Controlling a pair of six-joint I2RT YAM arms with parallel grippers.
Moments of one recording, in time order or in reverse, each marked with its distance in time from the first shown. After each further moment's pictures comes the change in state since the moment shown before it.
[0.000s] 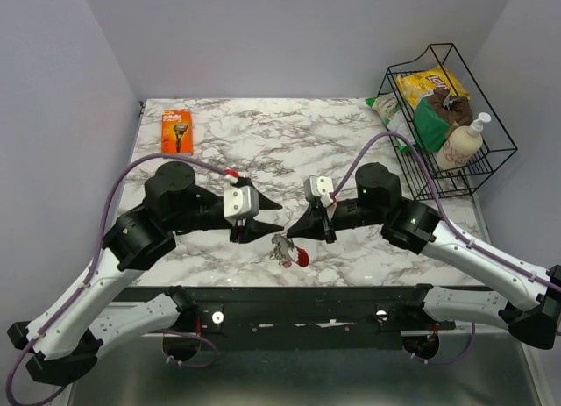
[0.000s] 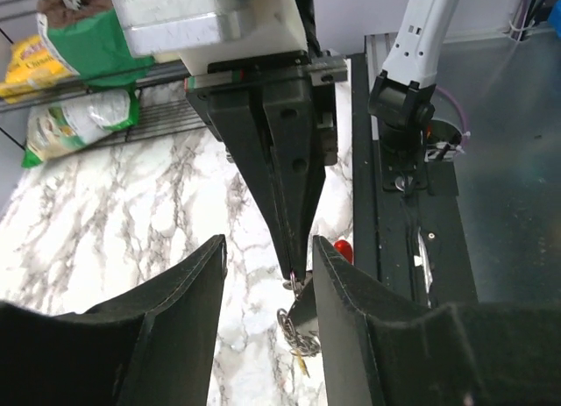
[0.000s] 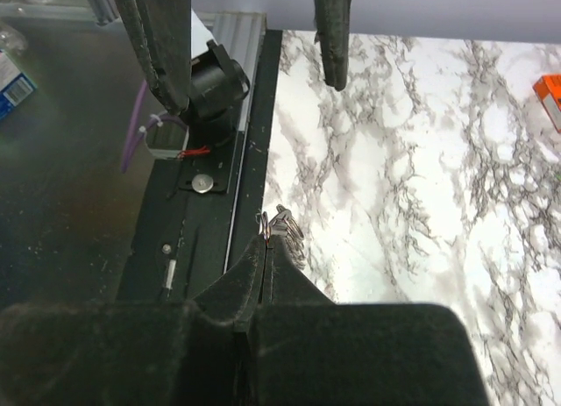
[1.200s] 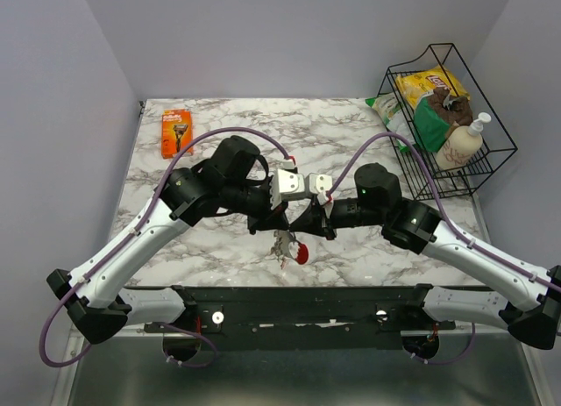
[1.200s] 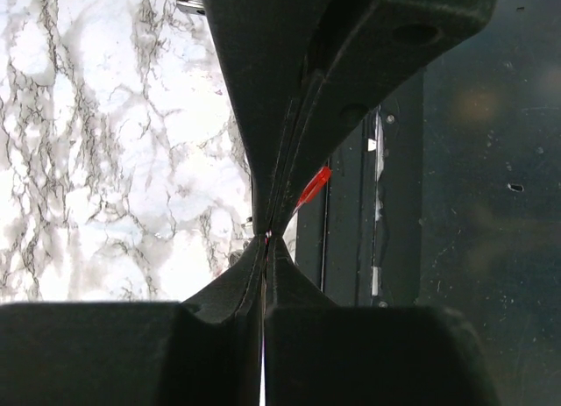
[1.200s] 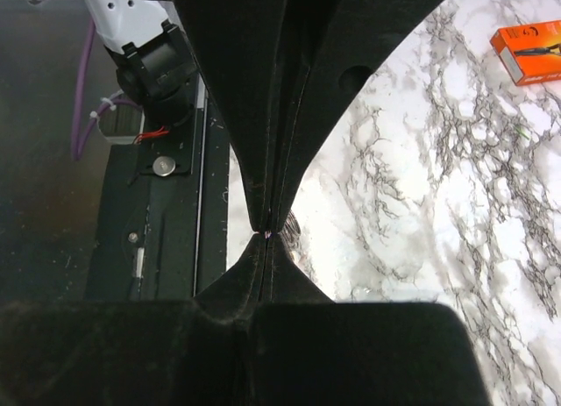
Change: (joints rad) left arm -0.005 0.406 0.286 -0.501 -0.029 0.103; right arm -0.002 -0.002 0.000 -0.049 0.122 -0.022
